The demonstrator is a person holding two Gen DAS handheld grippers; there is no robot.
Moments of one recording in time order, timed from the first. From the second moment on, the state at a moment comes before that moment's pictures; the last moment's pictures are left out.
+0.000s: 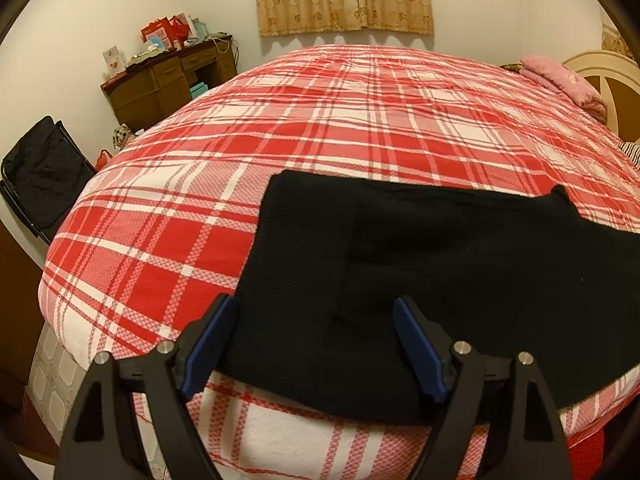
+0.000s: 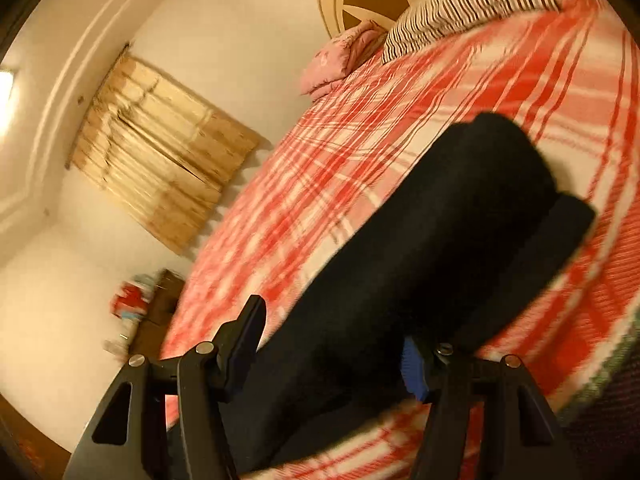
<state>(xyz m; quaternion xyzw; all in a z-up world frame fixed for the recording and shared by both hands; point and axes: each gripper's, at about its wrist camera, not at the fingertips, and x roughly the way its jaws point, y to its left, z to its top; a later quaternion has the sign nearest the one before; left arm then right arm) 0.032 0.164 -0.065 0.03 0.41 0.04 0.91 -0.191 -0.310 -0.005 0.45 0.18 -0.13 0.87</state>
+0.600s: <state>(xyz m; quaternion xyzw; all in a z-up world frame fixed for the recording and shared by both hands) 0.037 0.175 -0.068 0.00 0.42 0.04 0.90 -0.261 -0.322 0.033 0.33 0.19 -0.41 0.83</state>
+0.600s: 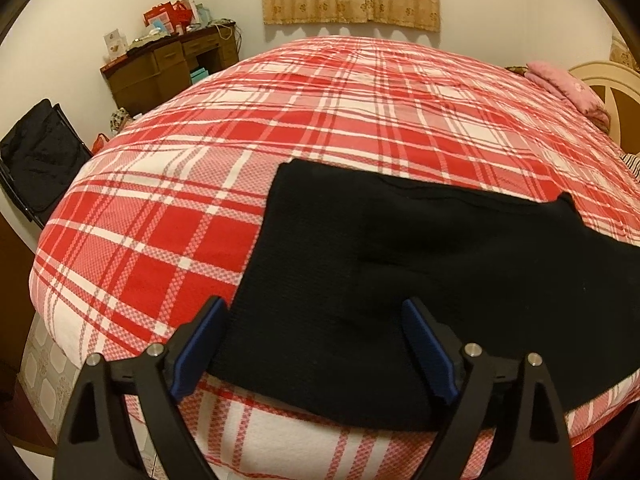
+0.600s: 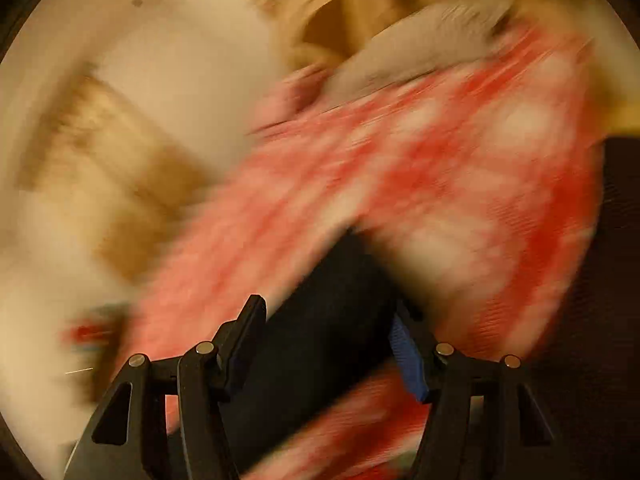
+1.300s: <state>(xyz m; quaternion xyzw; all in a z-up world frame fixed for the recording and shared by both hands) 0.038 0.174 -0.066 0.05 0.40 0.07 0.91 -0.146 -0.253 0.010 0.12 0.33 -0.36 0.86</state>
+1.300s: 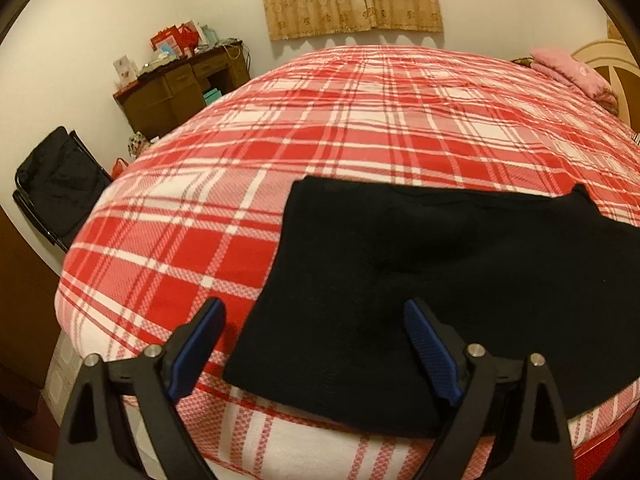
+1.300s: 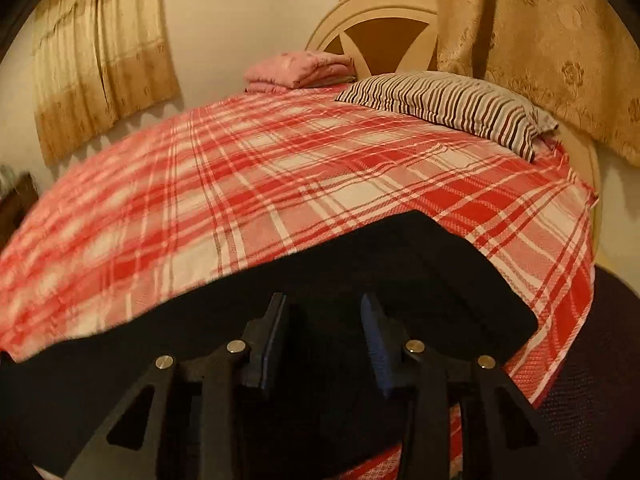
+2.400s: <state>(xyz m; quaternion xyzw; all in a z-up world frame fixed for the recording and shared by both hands) 0.113 0.171 -0.067 0.01 0.43 0.06 0.90 0.015 0.151 -0.052 0.12 0.41 0.15 0.89</state>
